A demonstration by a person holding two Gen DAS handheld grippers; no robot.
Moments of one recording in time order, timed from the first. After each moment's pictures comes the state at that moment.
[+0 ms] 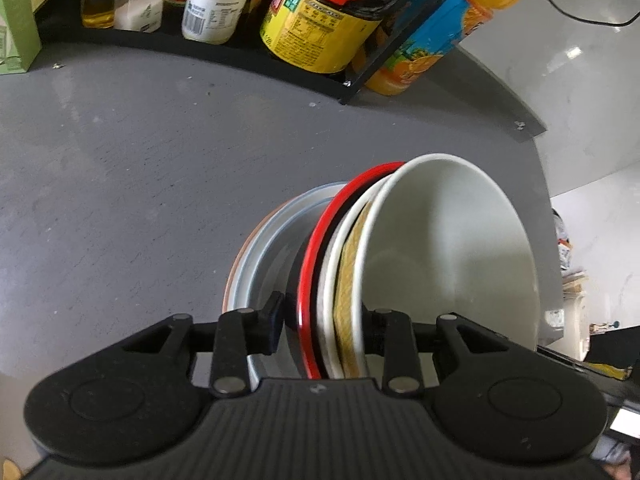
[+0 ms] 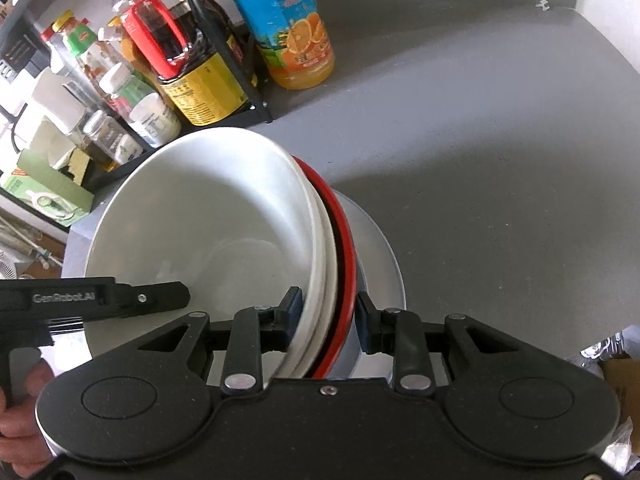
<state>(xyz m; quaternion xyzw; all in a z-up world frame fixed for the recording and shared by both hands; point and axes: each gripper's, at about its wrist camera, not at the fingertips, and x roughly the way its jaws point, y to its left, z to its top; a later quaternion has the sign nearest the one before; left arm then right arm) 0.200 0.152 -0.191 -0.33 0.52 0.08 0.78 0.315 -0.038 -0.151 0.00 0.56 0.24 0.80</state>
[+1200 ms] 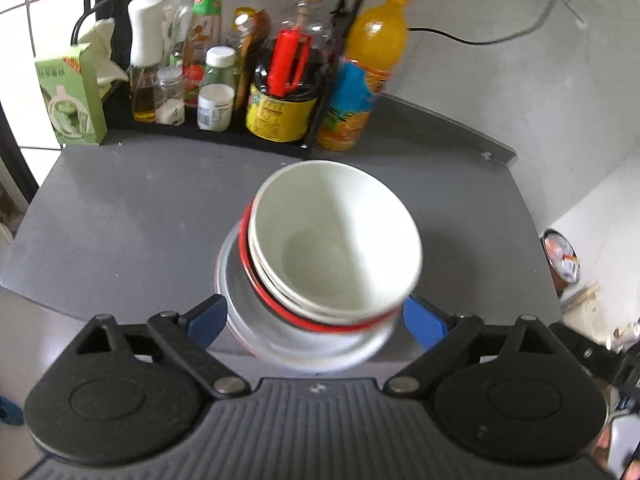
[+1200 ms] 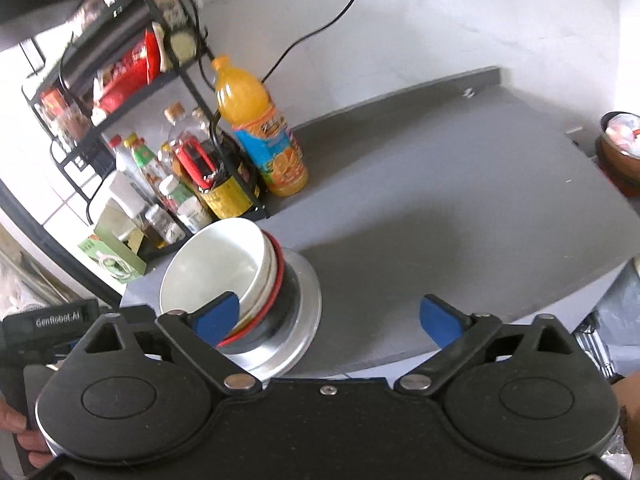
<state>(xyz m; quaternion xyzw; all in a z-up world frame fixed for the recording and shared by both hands) 0.114 0.031 -0.067 -0.24 0.43 0.16 0.86 0.247 -0.209 -0.043 0.09 0.42 0.27 0.86</state>
